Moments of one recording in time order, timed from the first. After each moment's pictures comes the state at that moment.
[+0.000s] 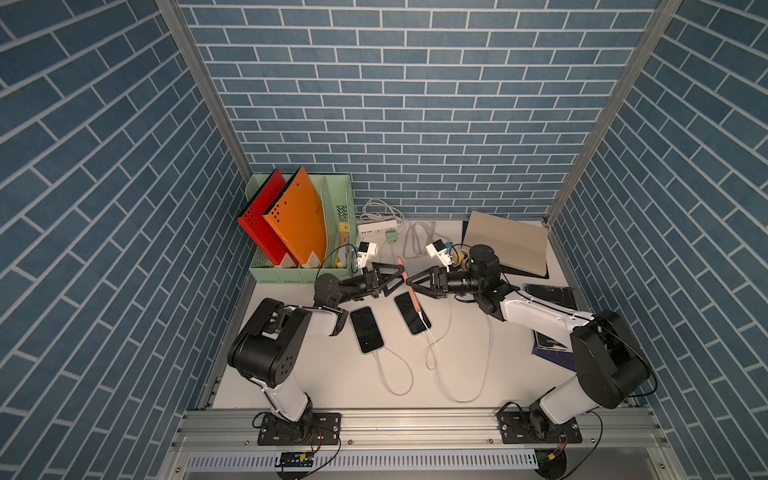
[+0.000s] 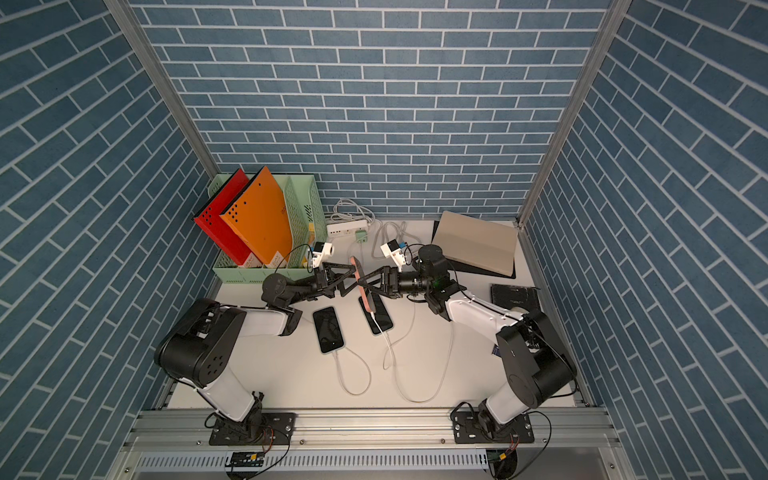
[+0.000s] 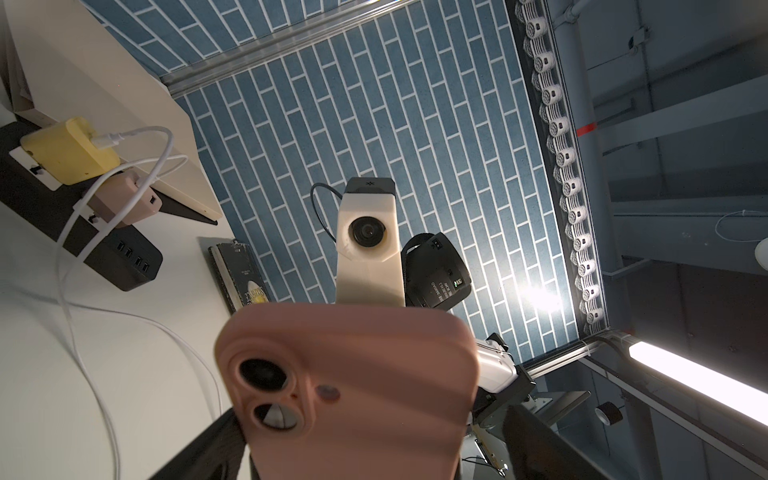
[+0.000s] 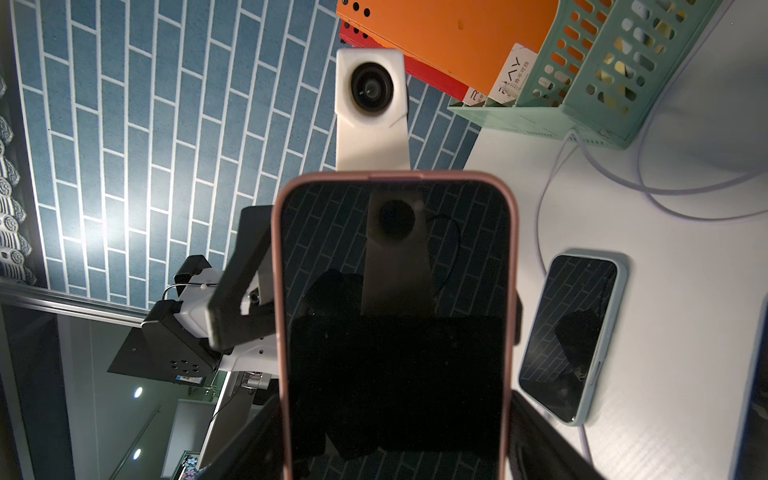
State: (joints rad) left arm -0.35 1.70 0.62 1.48 0.98 -1.56; right arm 0.60 1.56 0.91 0.44 -1.02 0.97
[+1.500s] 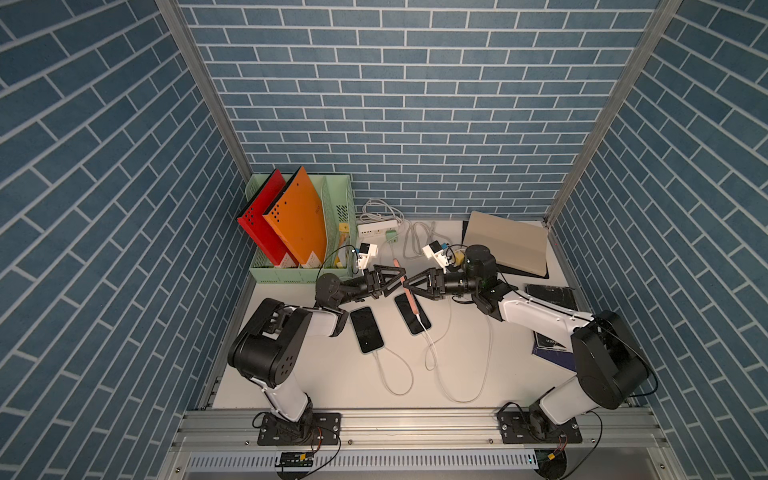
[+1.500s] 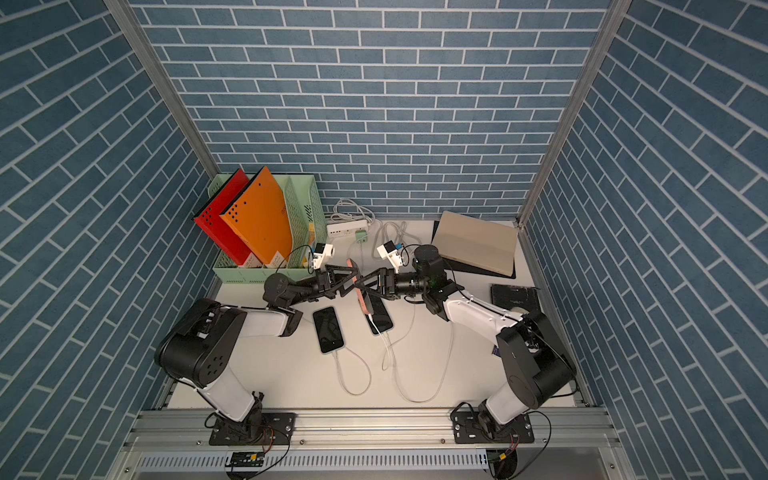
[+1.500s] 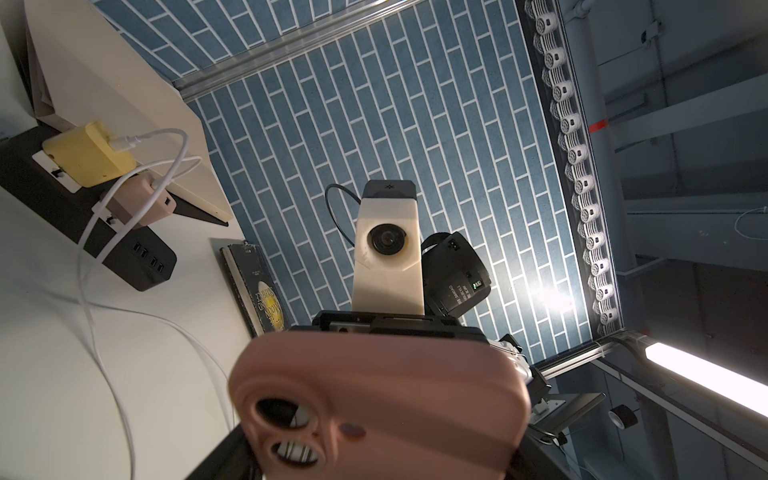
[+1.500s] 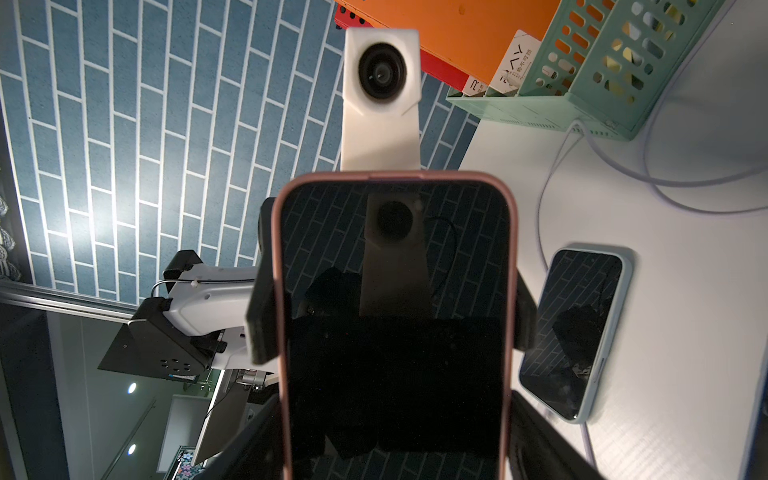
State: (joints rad) left arm -0.35 1.70 0.61 1.45 0.98 -1.52; right arm 0.62 1.55 0.93 0.37 -1.01 0.92
